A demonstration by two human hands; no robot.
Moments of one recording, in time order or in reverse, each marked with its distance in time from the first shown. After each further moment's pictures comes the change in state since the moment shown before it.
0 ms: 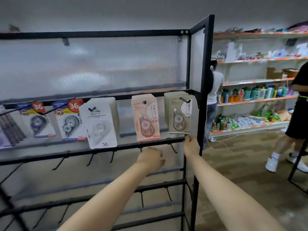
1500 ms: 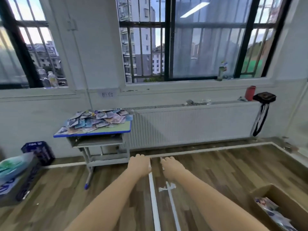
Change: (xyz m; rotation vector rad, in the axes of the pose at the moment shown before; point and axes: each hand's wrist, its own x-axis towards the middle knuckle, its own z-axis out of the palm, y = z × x) left_hand -0.880 -0.510 0.006 0.044 -0.270 -1.755; right_hand -0.923 -0.082 0.580 -0.667 -1.774 -1.791
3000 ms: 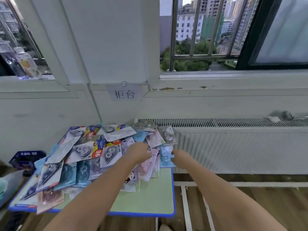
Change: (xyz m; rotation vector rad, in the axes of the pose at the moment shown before) left_hand 0.688 -0.444 0.028 -0.263 -0.139 -0.146; right_hand 0.840 -0.020 -0.022 0.195 -0.232 0.065
